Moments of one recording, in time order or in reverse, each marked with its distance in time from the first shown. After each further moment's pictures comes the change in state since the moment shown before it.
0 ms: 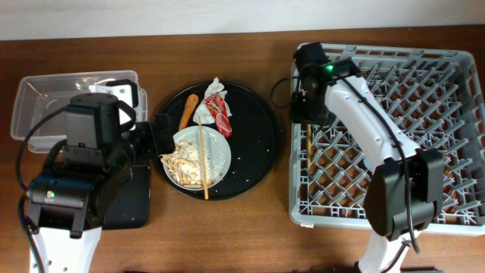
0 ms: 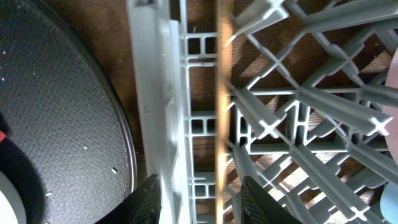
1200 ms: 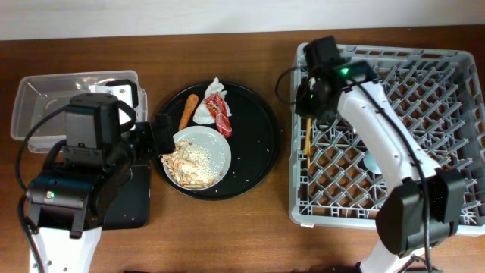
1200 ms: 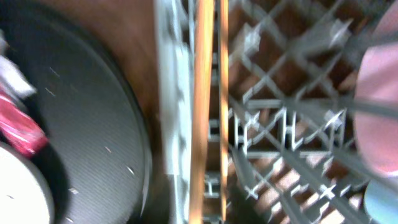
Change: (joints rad) left arm 0.000 0.000 0.000 0.000 0.000 0.000; right arm -0.018 -0.116 -0.058 0.045 0.001 -0.002
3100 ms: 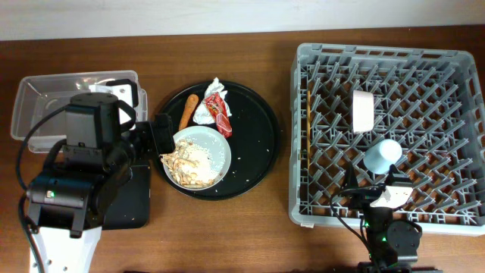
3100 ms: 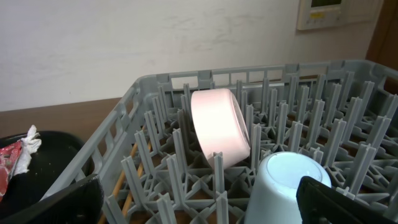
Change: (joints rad) left arm 0.000 0.002 0.002 0.000 0.000 0.000; right arm -0.298 -1.837 -1.610 0.988 -0.010 -0.295
